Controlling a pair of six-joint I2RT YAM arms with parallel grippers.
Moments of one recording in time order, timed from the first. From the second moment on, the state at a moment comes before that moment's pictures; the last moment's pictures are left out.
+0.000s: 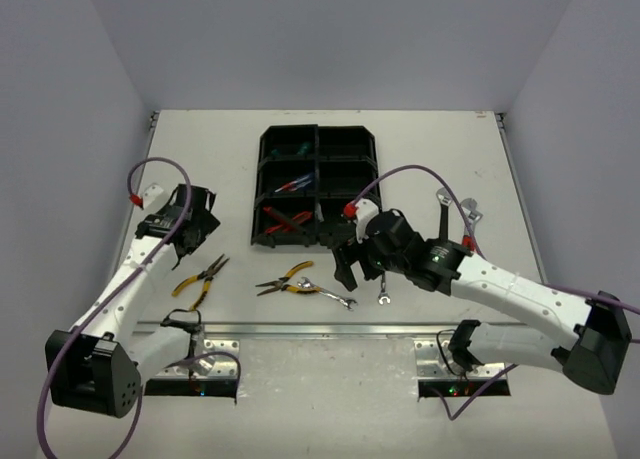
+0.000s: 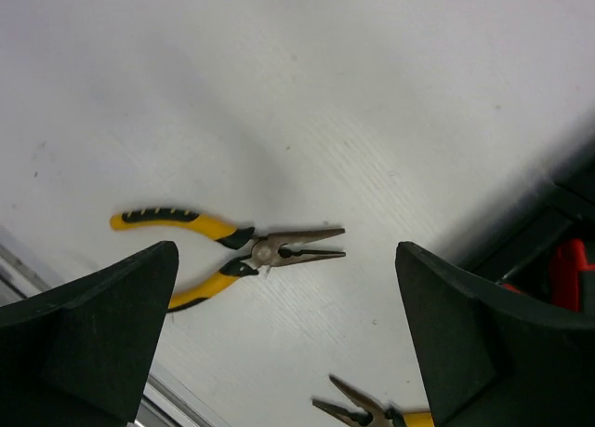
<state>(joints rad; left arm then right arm) -0.17 1.04 0.82 -0.81 -0.54 -0.90 0.92 1.13 0.79 -0.42 0.05 0.27</state>
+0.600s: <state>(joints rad) -0.01 1.33 0.73 -0.94 -0.45 -1.53 0.92 0.96 0.65 -0.41 0.02 0.24</state>
